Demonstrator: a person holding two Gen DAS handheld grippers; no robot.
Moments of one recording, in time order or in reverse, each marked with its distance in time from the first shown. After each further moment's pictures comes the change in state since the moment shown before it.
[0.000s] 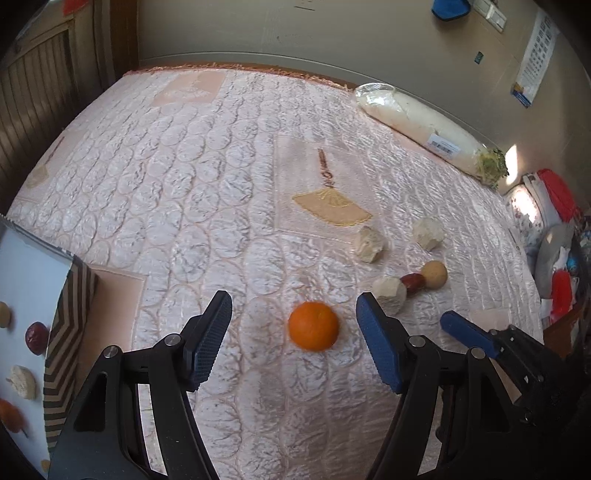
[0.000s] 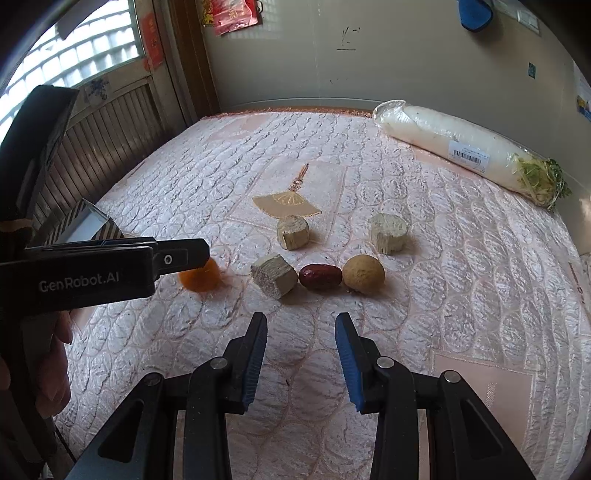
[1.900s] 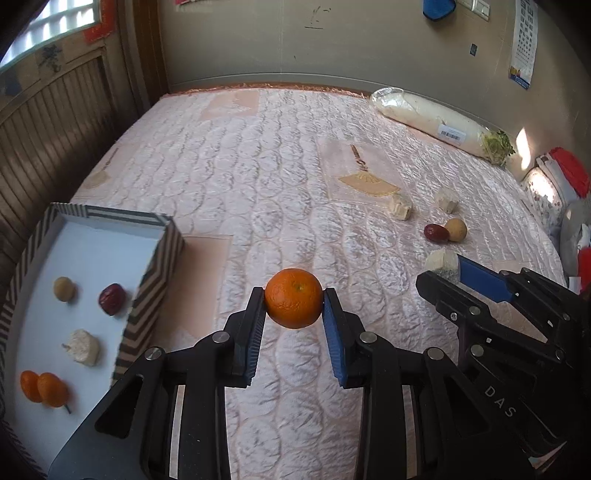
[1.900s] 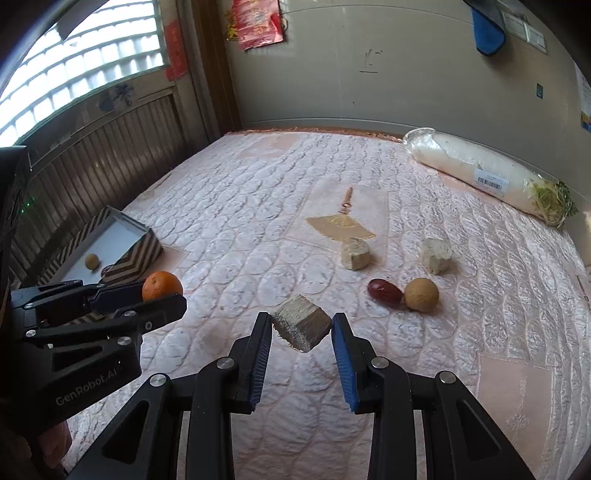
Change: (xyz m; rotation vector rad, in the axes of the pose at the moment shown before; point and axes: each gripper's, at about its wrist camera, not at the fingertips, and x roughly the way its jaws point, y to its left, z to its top) left arm -0.052 0.031 -0.051 0.059 -0.085 0.135; right arm -0.015 0.057 0.000 -0.021 -0.086 0.027
